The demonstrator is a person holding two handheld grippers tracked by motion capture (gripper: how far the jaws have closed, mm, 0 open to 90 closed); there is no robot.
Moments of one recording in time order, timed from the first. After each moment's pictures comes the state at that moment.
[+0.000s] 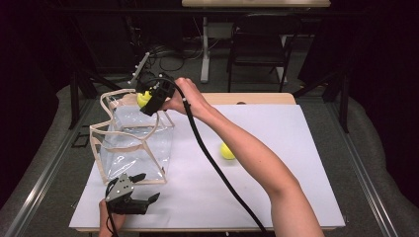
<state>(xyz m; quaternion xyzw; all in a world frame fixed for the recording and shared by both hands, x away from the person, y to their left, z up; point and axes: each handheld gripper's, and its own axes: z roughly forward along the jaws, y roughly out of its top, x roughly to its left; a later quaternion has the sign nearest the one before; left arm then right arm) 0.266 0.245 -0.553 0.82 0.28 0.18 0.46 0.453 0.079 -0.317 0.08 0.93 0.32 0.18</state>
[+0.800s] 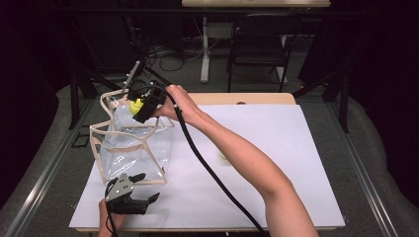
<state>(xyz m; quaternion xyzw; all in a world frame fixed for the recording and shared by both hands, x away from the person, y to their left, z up) 0.266 0.246 -0.553 0.82 0.28 0.18 0.46 0.447 0.101 -0.333 0.08 0.93 0.31 0.16</state>
